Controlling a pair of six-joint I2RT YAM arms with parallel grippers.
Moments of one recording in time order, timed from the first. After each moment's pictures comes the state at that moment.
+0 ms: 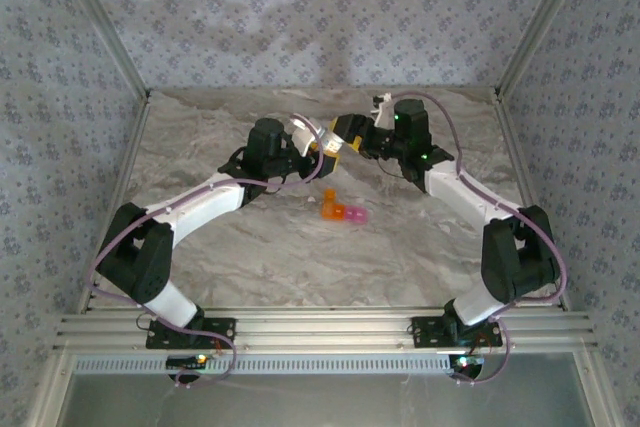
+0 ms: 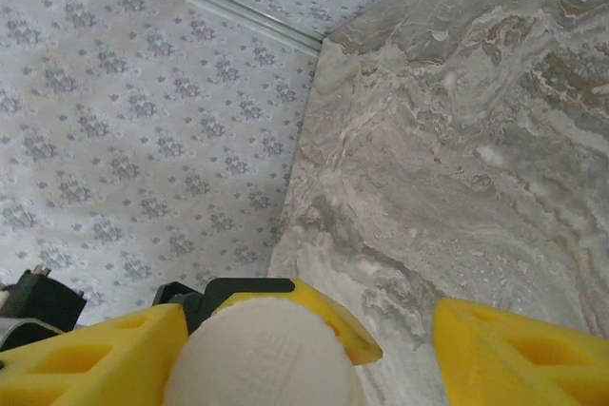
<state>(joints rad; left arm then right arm) -0.61 1.58 1.07 0.15 0.44 -0.04 0.39 1.55 1.11 0.13 -0.62 0.90</state>
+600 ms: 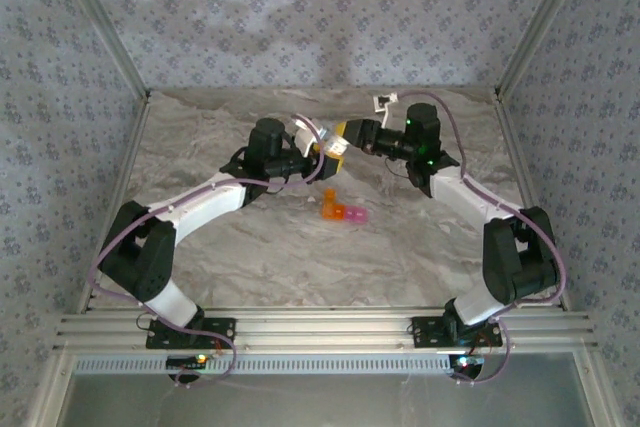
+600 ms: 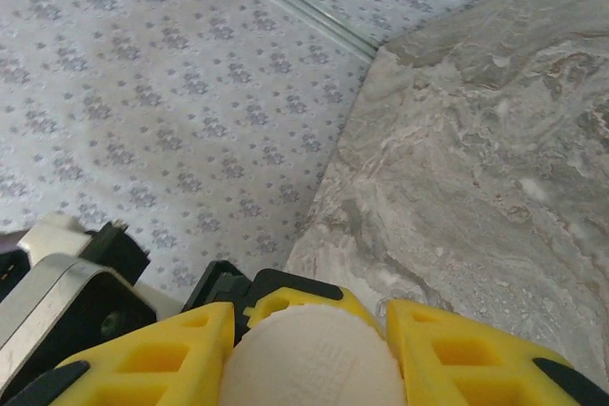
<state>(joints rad) -0.60 1.59 1.07 0.19 0.54 -0.09 0.32 1.53 1.02 0.36 -0.79 0.82</state>
